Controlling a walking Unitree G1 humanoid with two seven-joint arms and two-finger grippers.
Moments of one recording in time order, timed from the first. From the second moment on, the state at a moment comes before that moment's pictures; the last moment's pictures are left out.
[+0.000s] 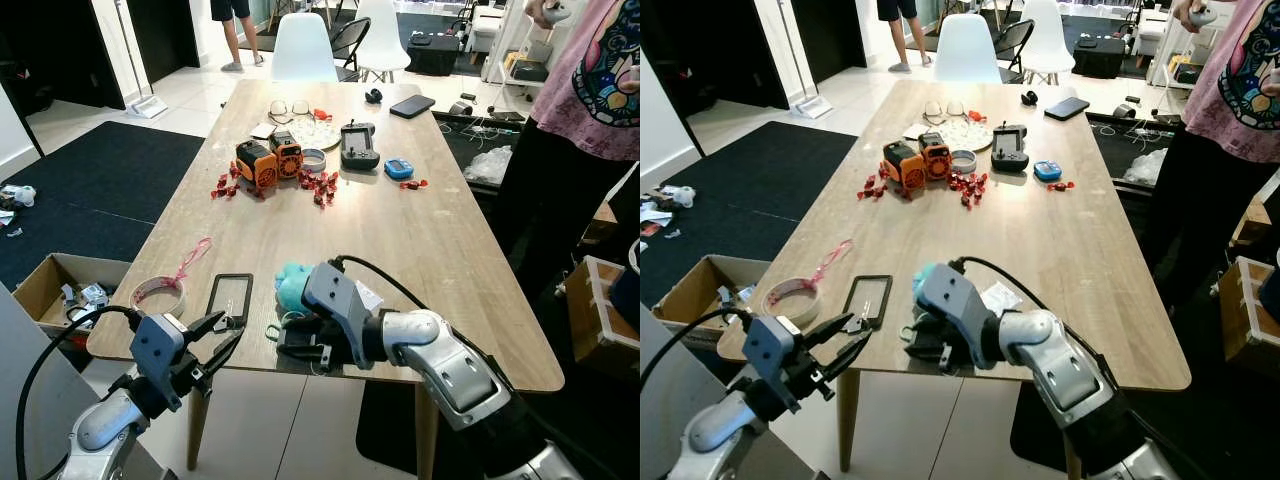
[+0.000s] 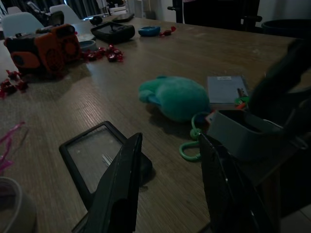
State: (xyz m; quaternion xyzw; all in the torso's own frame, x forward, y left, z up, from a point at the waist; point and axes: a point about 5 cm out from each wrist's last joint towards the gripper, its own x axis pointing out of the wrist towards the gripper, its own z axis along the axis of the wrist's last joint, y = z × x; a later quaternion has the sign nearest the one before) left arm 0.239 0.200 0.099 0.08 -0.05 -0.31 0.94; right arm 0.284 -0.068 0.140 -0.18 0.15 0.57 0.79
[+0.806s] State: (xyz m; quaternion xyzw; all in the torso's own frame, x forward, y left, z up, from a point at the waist) left arm 0.239 0.199 0.098 0.08 -0.05 -0.32 0.94; right arm 0.291 -0.052 0.128 -0.16 0.18 0.54 0.81
